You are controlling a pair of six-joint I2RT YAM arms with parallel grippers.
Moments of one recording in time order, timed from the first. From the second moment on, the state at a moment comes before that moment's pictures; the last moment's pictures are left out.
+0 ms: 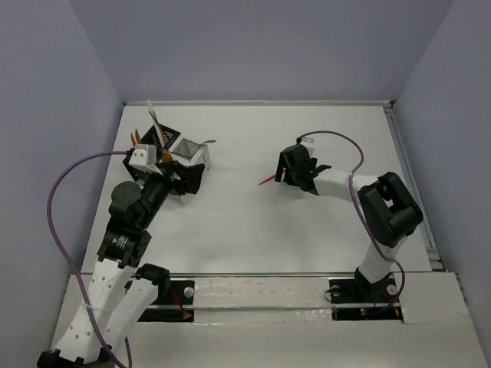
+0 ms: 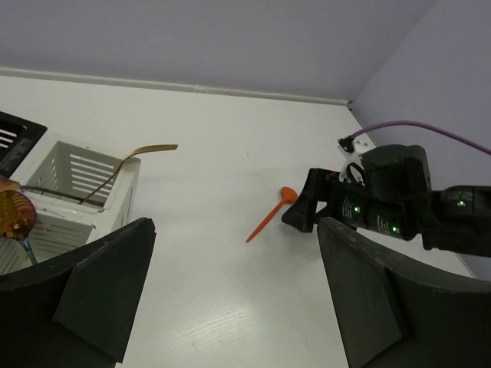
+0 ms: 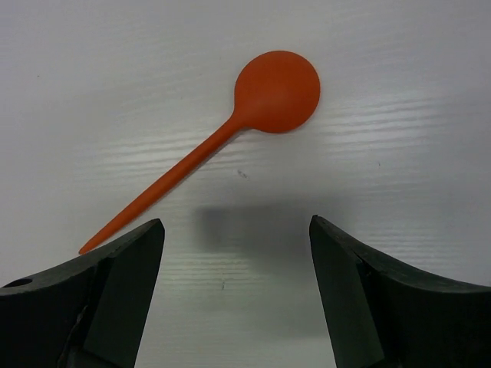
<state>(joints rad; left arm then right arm) -0.31 0.60 0.72 -0.10 0.10 -0.41 0.56 1.75 1.01 -0.07 0.37 0.59</state>
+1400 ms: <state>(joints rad) -0.31 0.56 0.69 -0.13 0.22 -0.38 0.54 2.05 1.37 -0.20 0.34 0.44</state>
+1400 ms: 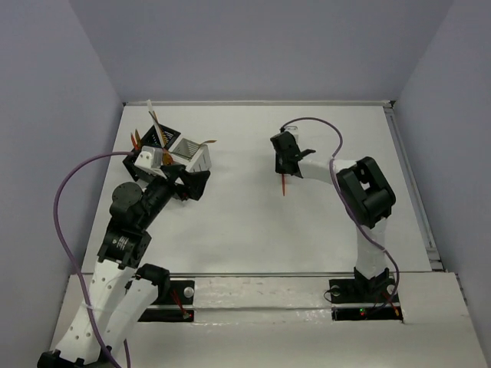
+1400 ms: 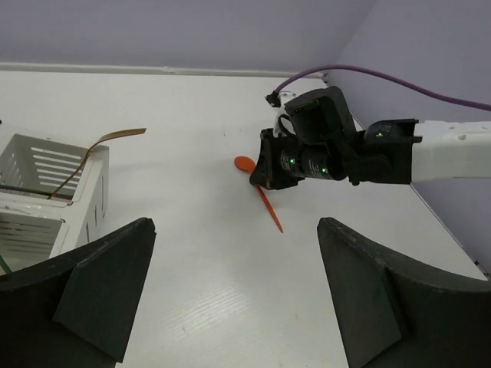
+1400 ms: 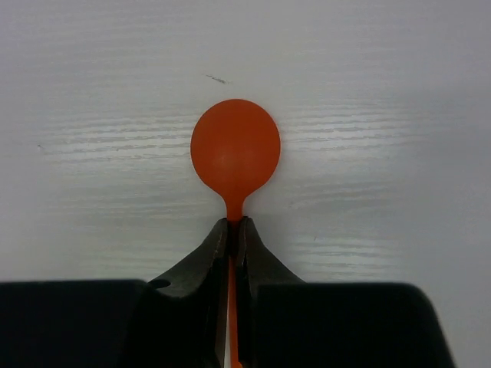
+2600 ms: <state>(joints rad) -0.32 0.98 0.49 0.31 0.45 -0.92 0.94 1.38 0.85 0.26 -0.05 0.29</state>
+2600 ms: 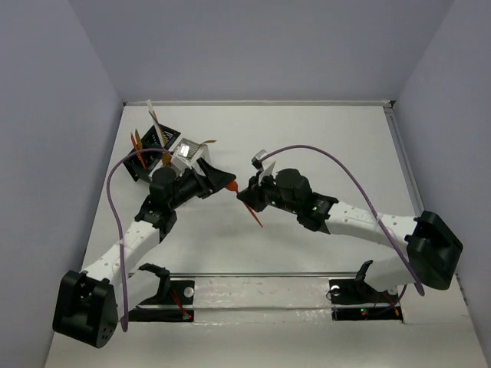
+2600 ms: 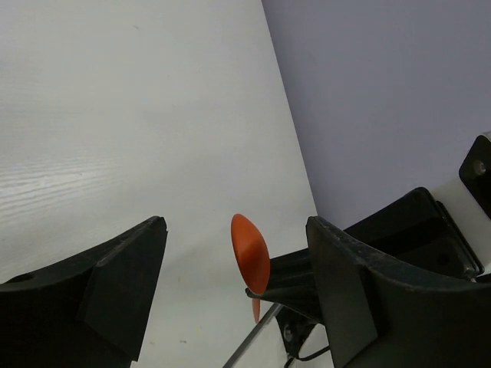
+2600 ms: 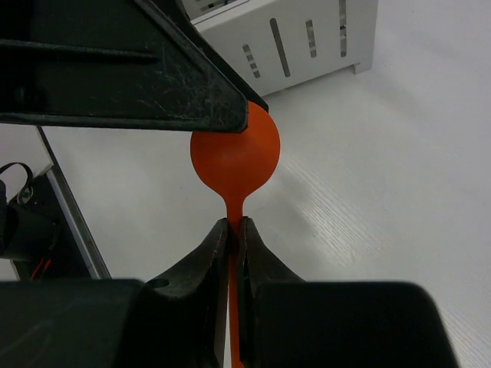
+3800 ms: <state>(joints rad) -0.24 0.86 0.66 0.23 0.29 -0.91 0.94 1.14 0.78 0.22 0.02 0.30</state>
